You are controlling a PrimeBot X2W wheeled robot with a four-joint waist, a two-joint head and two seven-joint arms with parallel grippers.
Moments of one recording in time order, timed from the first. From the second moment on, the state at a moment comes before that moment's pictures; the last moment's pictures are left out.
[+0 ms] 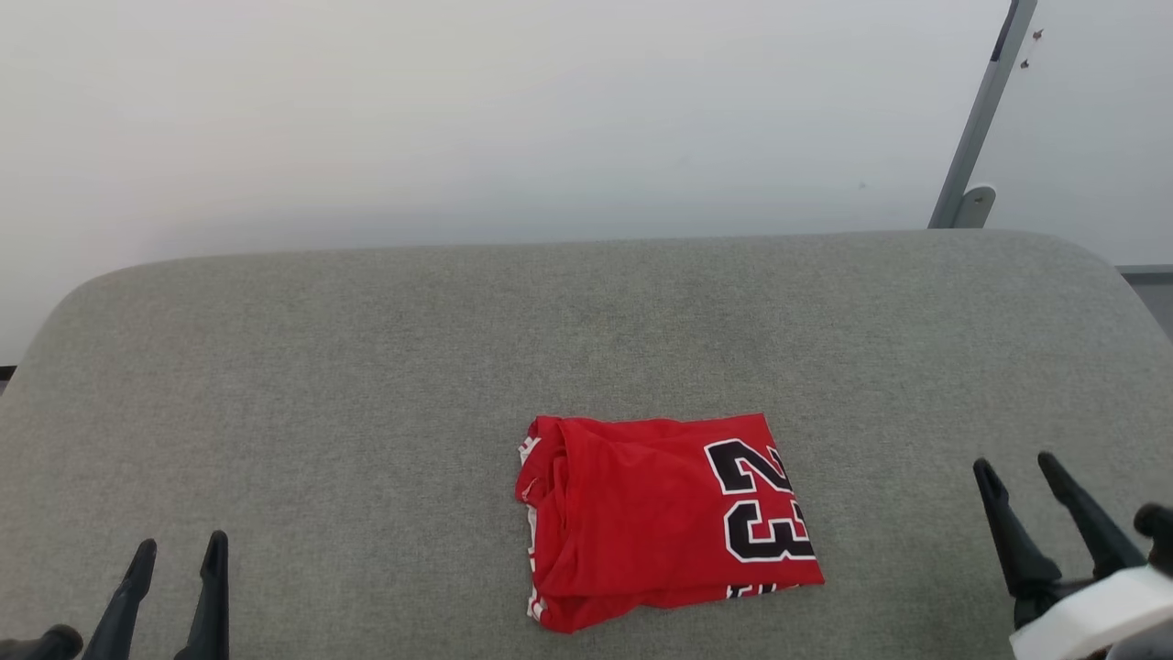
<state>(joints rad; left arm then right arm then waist) 0.21 0.38 -0.01 0.07 -0.59 -0.09 -0.26 0.00 -0.44 0.16 0.21 0.63 0.13 -0.19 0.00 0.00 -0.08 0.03</state>
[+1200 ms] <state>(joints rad) 0.19 0.32 0.01 0.09 -0.54 -0.13 -0.26 -0.06 -0.46 0.30 0.24 0.72 0.13 -0.05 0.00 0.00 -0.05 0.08</state>
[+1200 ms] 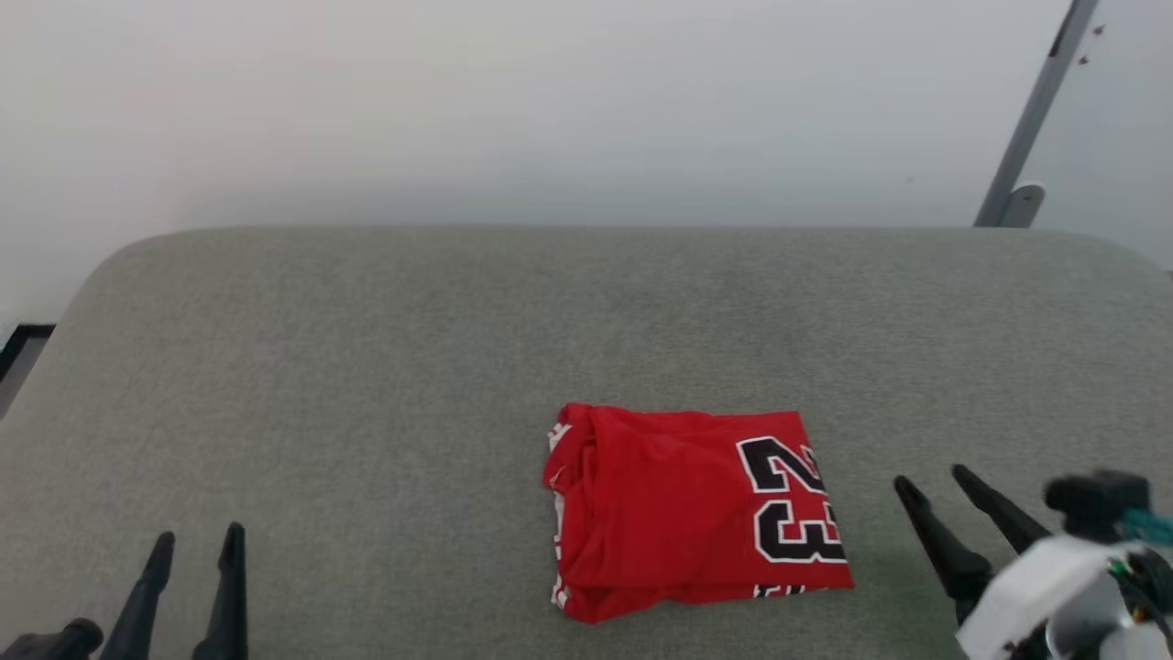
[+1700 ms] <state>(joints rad) 0.13 0.29 -0.04 0.10 -0.57 -0.13 -0.26 -0.34 -0.59 0.51 0.39 0.83 0.13 0.32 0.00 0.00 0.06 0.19</state>
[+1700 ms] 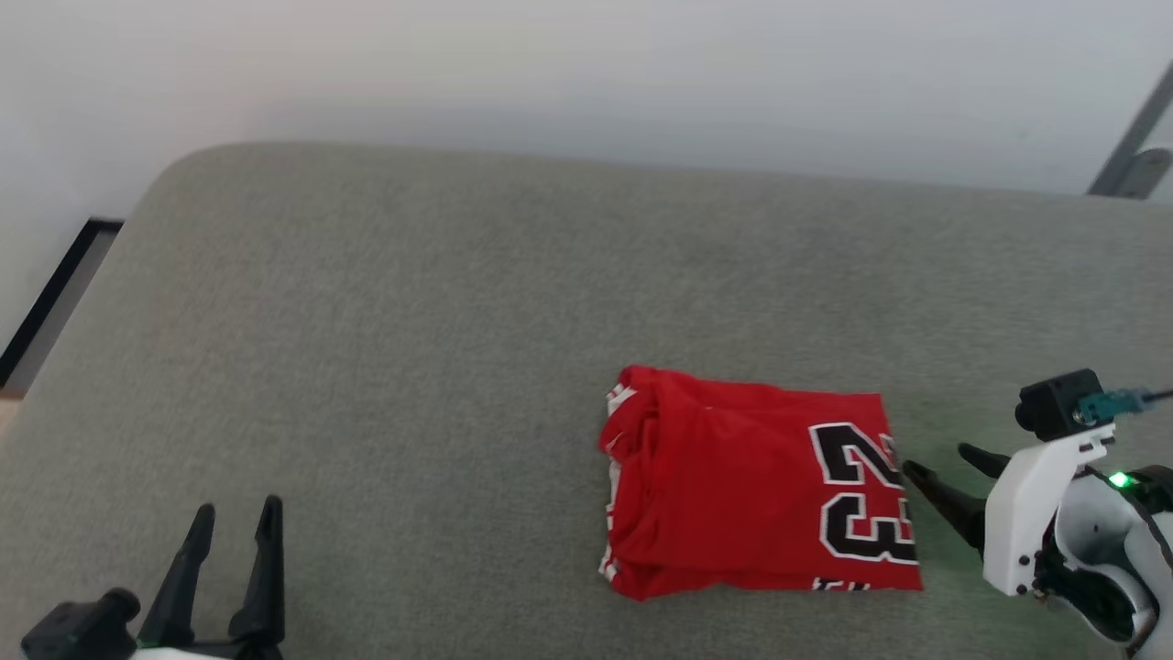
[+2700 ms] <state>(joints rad) 0.04 0.31 -0.10 0.14 -0.62 -0.13 -0.26 -0.52 -0.57 0.59 0.48 0.88 0.13 0.73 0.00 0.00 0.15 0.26</state>
